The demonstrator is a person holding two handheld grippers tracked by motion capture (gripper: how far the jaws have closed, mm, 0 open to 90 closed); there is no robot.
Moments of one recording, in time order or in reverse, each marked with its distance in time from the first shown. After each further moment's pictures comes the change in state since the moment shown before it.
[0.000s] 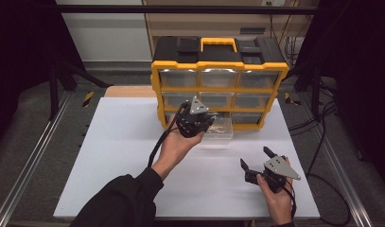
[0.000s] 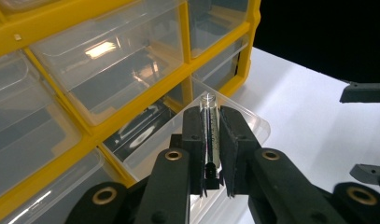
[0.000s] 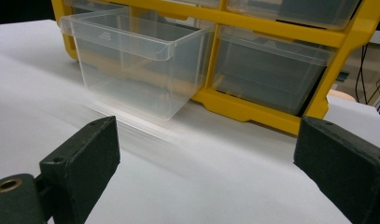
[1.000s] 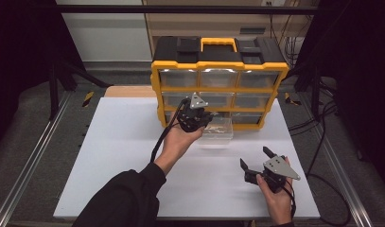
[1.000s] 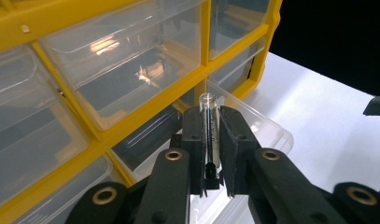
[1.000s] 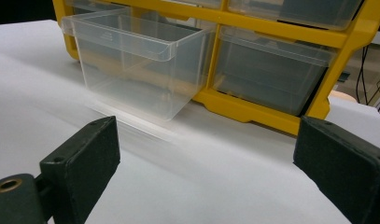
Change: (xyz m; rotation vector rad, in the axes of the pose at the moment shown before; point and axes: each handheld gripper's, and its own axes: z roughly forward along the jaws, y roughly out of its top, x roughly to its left) left arm 0.012 0.000 0.016 0.005 0.010 -0.034; right arm 0.001 0.000 0.001 0.000 0.002 -0.001
